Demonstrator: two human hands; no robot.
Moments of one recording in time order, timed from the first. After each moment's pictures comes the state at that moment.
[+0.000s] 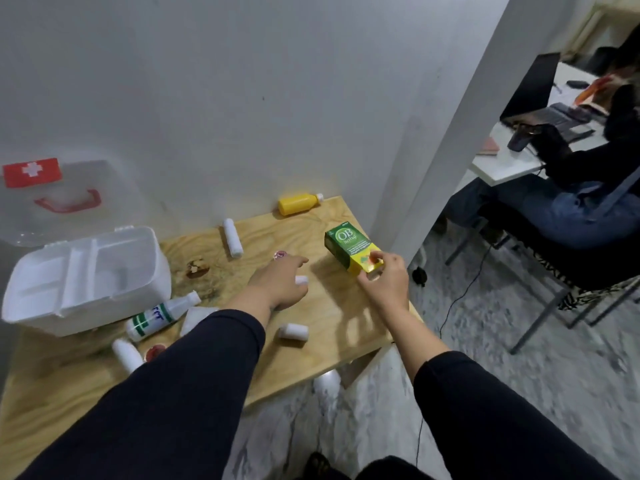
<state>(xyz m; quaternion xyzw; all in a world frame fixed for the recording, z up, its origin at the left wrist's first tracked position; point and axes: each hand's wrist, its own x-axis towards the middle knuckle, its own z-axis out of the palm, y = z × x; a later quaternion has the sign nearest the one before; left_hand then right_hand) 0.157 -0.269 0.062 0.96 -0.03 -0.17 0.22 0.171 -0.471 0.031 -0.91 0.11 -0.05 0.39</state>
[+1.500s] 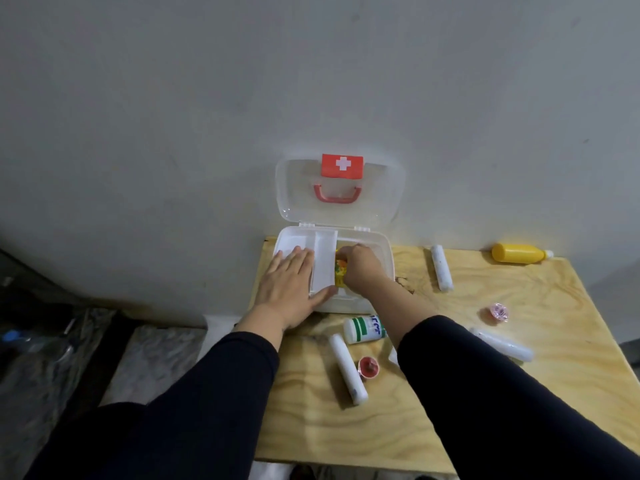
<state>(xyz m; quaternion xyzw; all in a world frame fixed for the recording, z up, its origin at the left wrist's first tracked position) 0.057 0.050 0.039 0.98 0.14 -0.08 0.05 0.177 -0.051 0.041 -0.93 -0.29 0.18 0.16</state>
